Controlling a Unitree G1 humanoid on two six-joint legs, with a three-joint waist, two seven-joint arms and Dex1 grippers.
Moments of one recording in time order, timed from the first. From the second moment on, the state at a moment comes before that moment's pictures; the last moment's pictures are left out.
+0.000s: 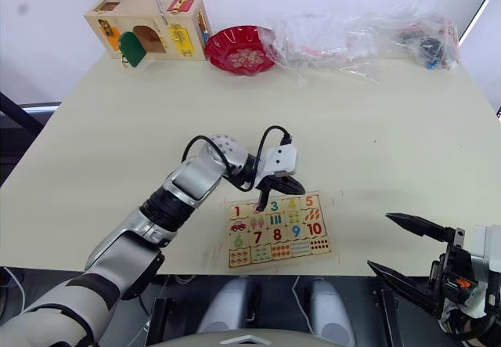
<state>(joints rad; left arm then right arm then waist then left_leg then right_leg) -0.79 0.37 -0.47 0.10 -0.09 0.49 -1.24 0.64 -0.65 -0.60 -0.64 0.83 0.23 1.17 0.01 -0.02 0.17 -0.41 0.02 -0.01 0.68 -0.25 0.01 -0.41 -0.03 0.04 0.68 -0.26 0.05</state>
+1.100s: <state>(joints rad) 0.12 0.58 0.42 -0.28 -0.56 0.54 -0.95 0.41 -0.68 -0.45 -0.45 0.78 0.34 1.02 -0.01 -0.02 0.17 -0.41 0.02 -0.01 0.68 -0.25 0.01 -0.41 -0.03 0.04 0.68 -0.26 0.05</state>
